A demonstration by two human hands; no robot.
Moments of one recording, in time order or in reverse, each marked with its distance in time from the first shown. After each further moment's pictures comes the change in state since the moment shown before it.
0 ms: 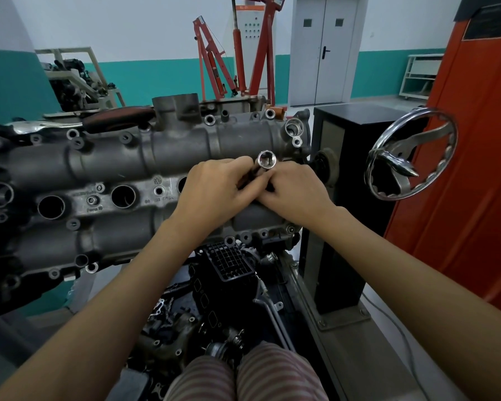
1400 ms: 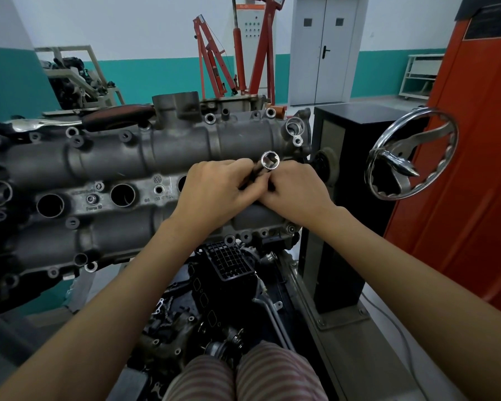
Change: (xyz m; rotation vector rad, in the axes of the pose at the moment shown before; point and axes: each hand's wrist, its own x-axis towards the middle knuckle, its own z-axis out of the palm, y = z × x) left_hand -0.002 -0.001 0.001 0.061 0.043 0.016; right_hand 0.000 -0.003 -0.002 -0.022 0.029 -0.005
